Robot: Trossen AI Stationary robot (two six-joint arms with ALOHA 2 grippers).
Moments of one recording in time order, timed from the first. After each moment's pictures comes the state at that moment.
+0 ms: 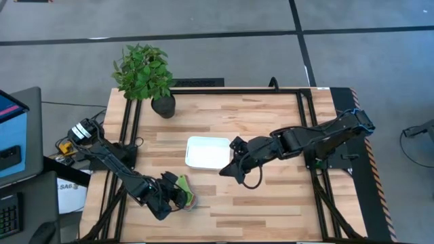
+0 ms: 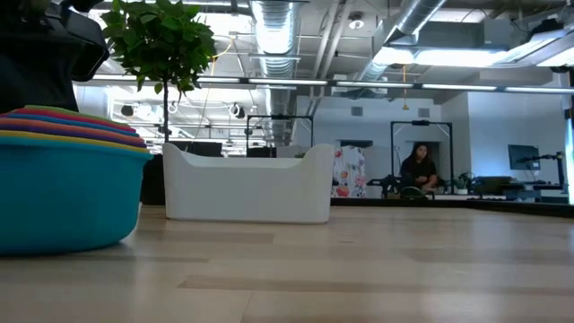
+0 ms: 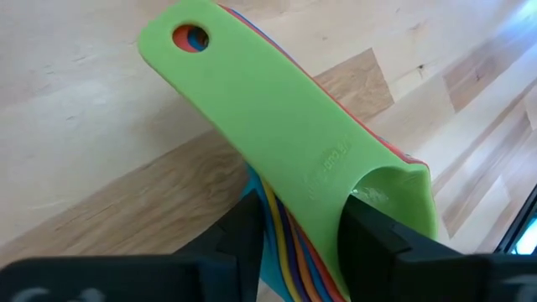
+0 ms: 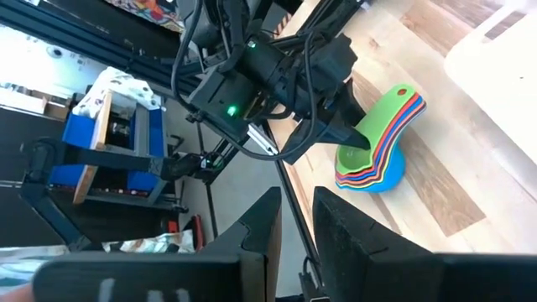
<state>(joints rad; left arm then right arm) -0.76 1.60 0.84 -0.43 -0.53 -1.83 0.29 1.50 1.37 -0.30 -0.01 1.07</state>
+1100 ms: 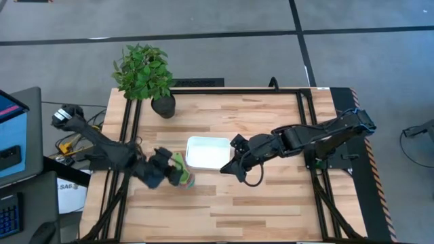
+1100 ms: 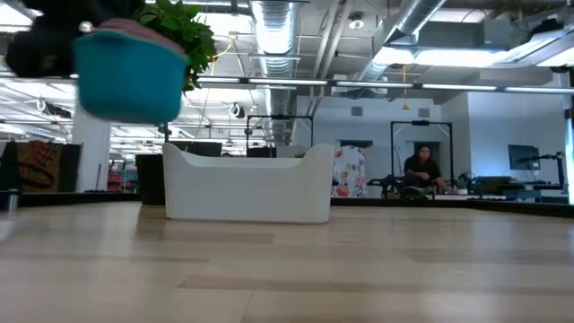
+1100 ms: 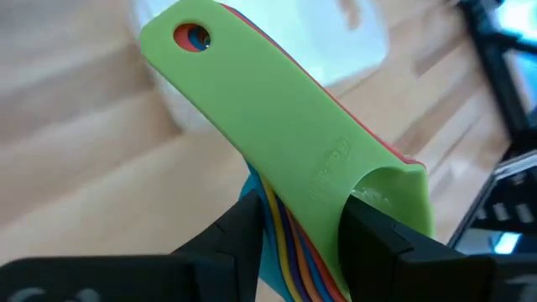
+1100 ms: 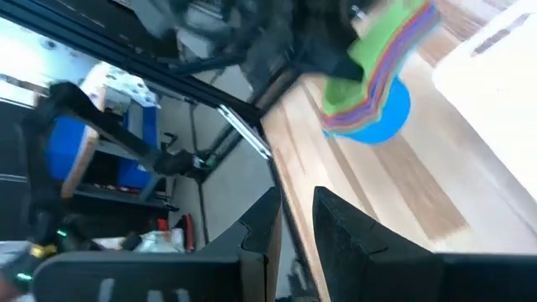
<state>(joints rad) -0.56 1.18 0.83 -0.51 -0.52 -1.50 0.28 1.48 1.37 -0.32 -0.02 1.02</state>
